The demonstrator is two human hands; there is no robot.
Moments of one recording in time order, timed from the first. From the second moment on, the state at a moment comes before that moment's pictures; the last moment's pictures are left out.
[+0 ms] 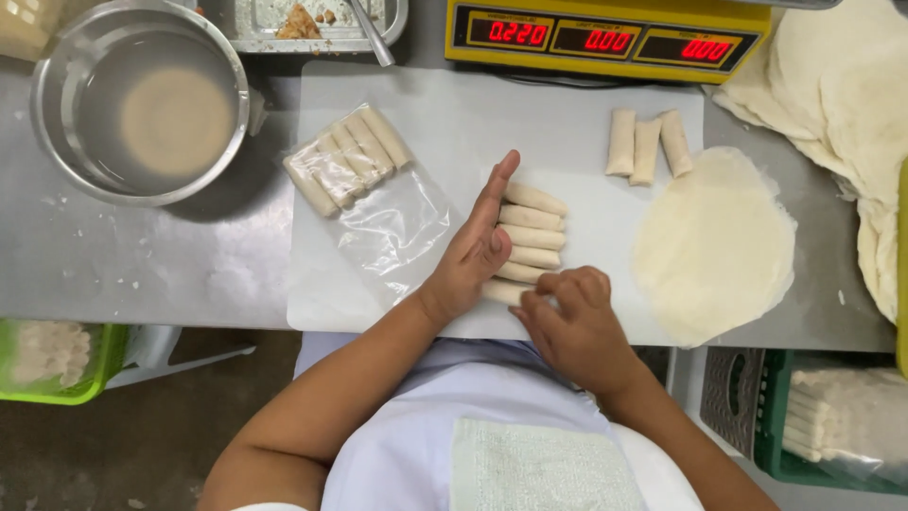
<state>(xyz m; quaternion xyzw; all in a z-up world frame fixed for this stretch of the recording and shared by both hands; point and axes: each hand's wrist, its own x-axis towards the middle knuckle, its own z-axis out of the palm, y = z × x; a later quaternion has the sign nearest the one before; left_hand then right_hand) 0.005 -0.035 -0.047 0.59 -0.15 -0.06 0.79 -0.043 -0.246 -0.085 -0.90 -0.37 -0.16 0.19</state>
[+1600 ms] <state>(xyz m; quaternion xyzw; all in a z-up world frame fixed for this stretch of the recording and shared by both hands) 0.005 0.047 -0.038 0.89 -0.15 0.19 0.39 0.009 -0.247 -0.052 -0.90 -0.32 -0.12 0.27</state>
